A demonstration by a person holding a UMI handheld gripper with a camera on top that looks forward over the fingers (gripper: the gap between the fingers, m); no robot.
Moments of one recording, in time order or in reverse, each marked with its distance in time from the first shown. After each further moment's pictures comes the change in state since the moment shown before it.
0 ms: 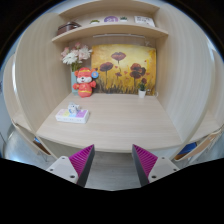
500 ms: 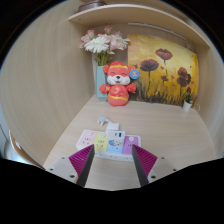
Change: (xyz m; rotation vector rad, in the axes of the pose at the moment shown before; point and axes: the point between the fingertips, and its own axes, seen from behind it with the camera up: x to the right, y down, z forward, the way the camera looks) arm -0.205 -0.080 0.194 0.016 -0.117 -0.046
